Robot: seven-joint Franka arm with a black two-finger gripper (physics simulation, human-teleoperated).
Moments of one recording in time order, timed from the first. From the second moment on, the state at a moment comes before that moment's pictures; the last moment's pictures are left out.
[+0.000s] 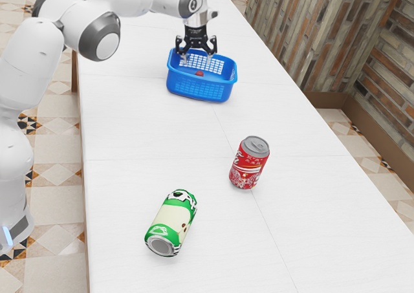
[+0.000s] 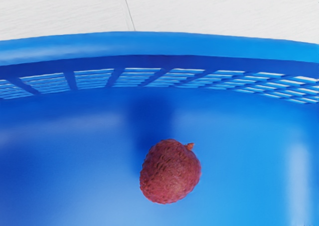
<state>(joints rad) 0.45 0.46 0.27 -1.37 -0.31 1.97 -0.50</state>
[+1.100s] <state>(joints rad) 0.47 0.53 0.23 -1.34 -0.31 2.04 -0.44</state>
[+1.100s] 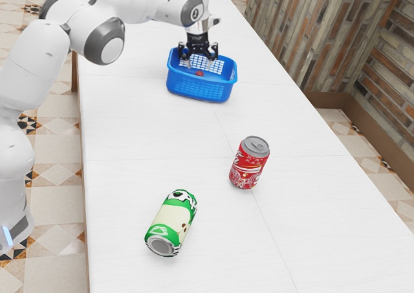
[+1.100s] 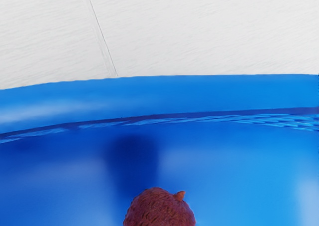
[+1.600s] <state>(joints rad) 0.48 0.53 0.22 -1.34 -0.32 2.07 -0.44</state>
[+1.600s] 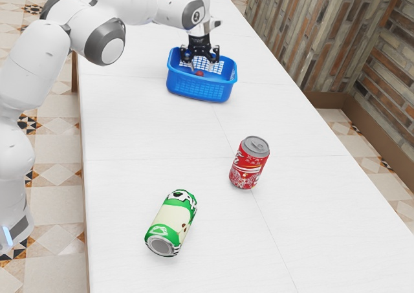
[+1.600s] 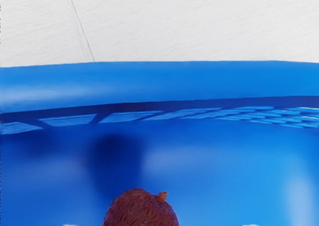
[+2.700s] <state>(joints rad) 0.49 0.57 0.21 -1.34 -0.32 2.10 -0.44</state>
